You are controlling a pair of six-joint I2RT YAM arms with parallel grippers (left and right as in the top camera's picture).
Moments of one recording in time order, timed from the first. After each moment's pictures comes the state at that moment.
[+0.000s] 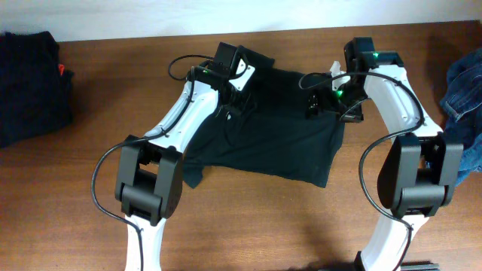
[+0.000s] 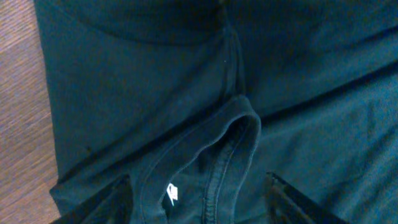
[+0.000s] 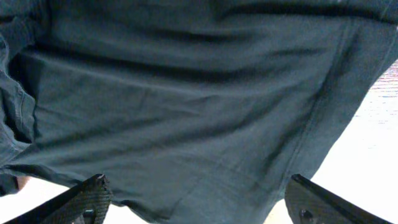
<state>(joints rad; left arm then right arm) -0.44 2.23 1.86 -0.76 0.11 0.11 -0.02 2.04 1.70 -1.15 -0.29 0.08</state>
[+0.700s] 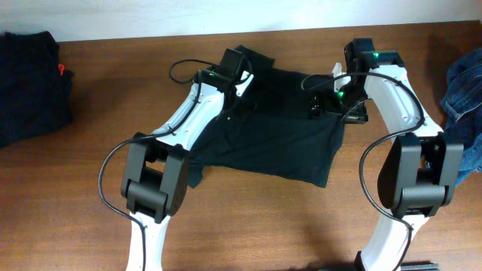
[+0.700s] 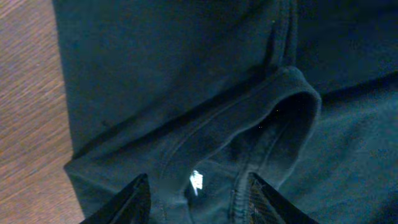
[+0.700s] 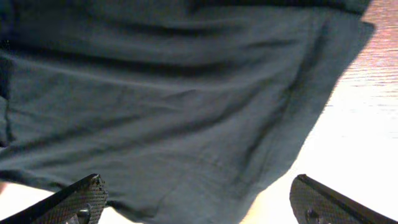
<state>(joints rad) -0.46 2.27 1.86 -0.80 -0.04 0.10 -0.02 2.04 1.70 -1.16 -0.22 0.08</state>
